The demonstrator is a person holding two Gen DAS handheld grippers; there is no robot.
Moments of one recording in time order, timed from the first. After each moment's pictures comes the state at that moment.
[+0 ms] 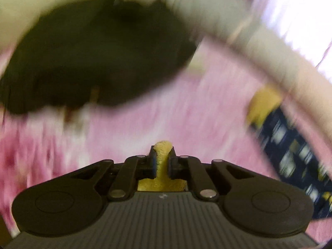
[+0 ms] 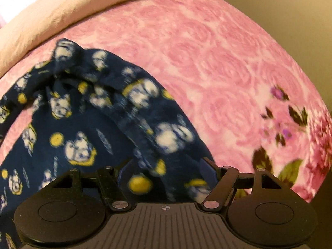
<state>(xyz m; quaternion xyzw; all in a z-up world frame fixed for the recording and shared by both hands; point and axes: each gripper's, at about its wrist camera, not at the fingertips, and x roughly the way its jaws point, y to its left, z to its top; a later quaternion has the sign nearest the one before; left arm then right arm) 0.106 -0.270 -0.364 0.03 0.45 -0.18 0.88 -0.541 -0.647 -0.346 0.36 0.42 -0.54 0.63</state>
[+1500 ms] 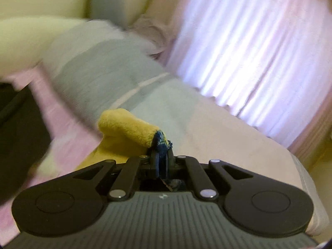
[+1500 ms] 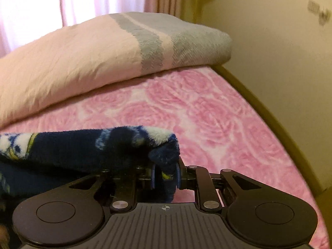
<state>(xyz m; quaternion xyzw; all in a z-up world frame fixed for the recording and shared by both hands) 0.139 -0.522 -0.176 -0.07 0.32 -0.36 0.87 -0.546 -0.879 -0.326 0.27 0.34 -0.58 0.69</state>
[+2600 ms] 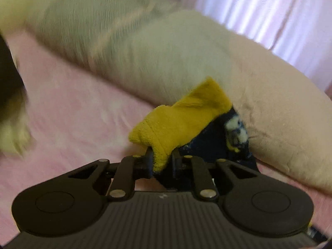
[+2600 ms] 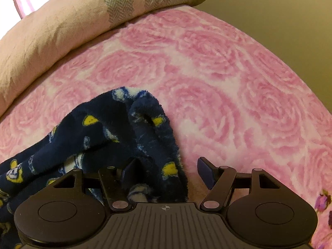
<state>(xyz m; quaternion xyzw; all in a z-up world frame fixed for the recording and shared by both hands) 0.190 -0.551 -0.365 0.06 0.39 -0.32 0.86 -0.541 -0.885 -0.406 0.39 0.34 -0.61 0.60</state>
